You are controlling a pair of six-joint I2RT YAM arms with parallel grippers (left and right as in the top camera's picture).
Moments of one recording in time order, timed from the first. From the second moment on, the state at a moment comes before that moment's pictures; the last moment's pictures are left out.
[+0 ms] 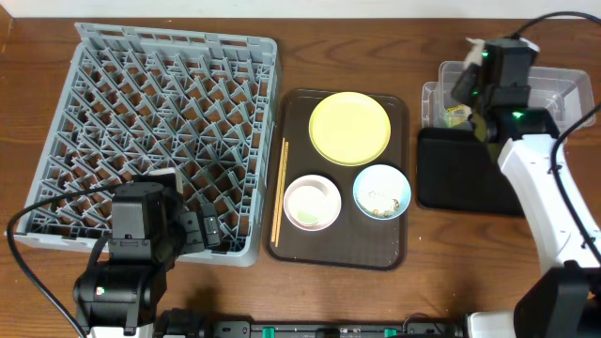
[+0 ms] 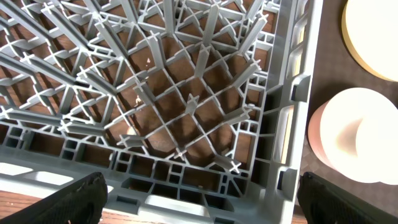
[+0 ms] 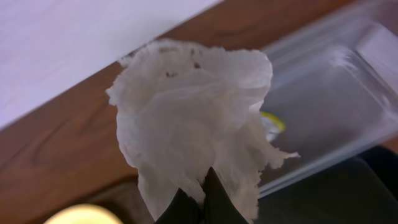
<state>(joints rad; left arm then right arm) -0.04 0.75 0.86 -1.07 0.01 -0.20 0.03 1.59 1.27 -0.42 0.27 0.55</state>
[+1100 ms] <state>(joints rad) -0.04 0.75 0.86 -1.07 0.01 -0.20 0.21 1.49 1.26 -1.02 -0.34 0.06</state>
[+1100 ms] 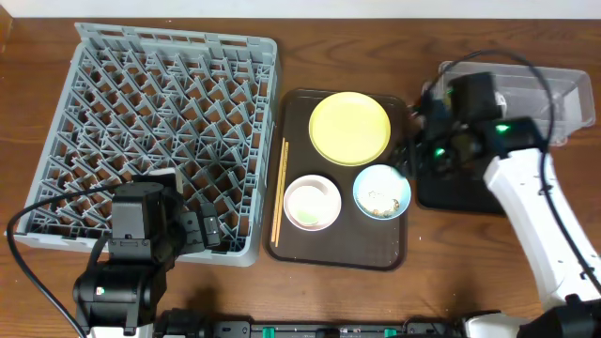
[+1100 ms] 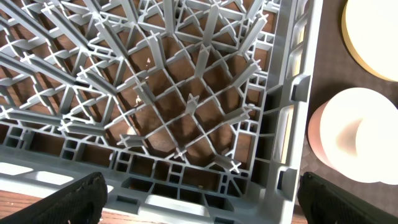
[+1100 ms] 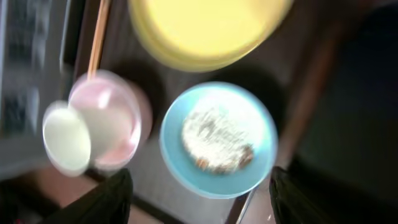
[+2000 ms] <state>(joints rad) -0.04 0.75 0.86 -1.08 0.01 -0.20 0.57 1.51 0.84 -0.52 -0.17 0.10</state>
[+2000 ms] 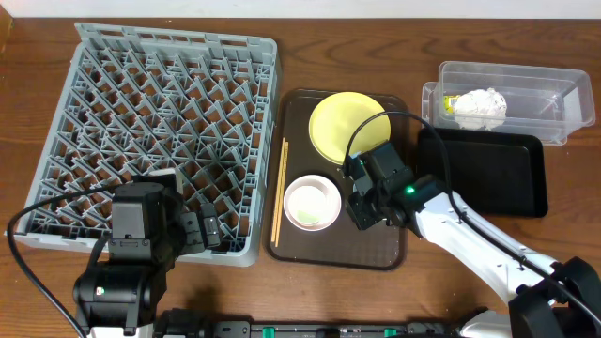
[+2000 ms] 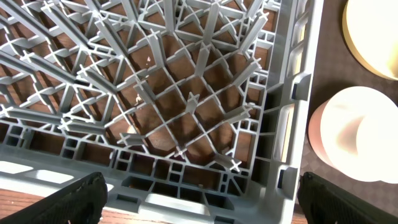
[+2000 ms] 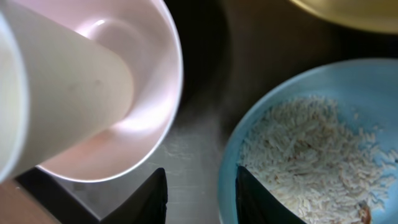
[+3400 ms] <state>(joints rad) -0.04 0.75 0.86 -1.08 0.01 -0.20 0.59 1.52 0.77 -0.45 -0.11 0.18</state>
